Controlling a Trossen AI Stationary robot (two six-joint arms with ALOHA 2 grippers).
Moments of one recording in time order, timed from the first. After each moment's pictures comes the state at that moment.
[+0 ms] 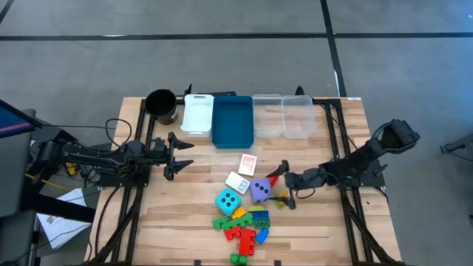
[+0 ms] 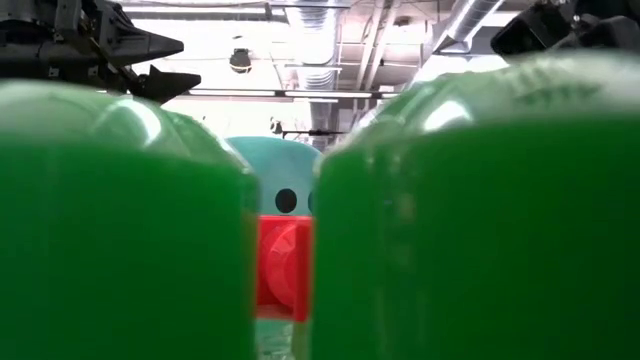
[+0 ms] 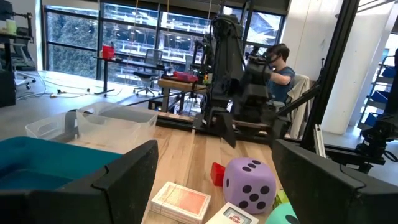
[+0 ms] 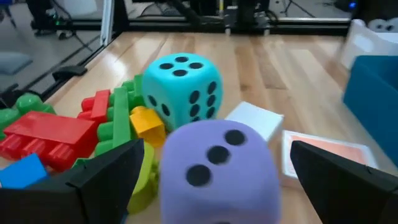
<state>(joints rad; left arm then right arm) 0.02 0.53 0.01 0.65 -0.09 -0.15 0.39 1.43 0.30 0.80 0.28 0.11</state>
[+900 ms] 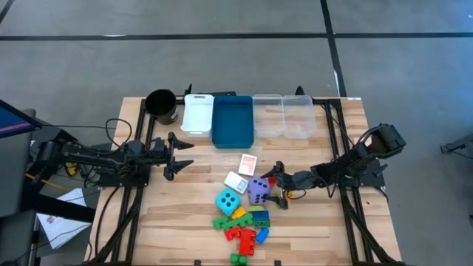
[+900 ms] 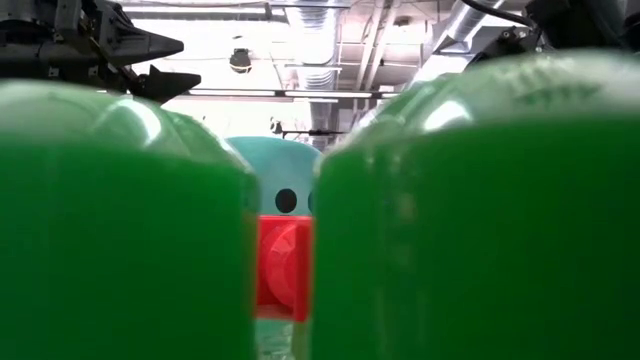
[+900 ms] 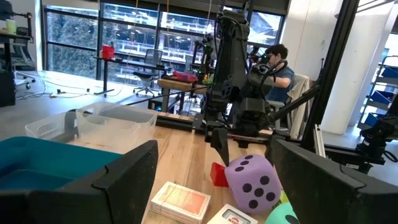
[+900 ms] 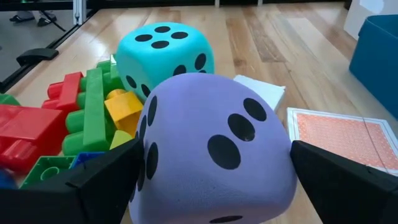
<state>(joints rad) 0.02 0.53 0.01 0.65 -0.09 -0.15 0.35 1.59 0.35 0.82 0.29 0.18</state>
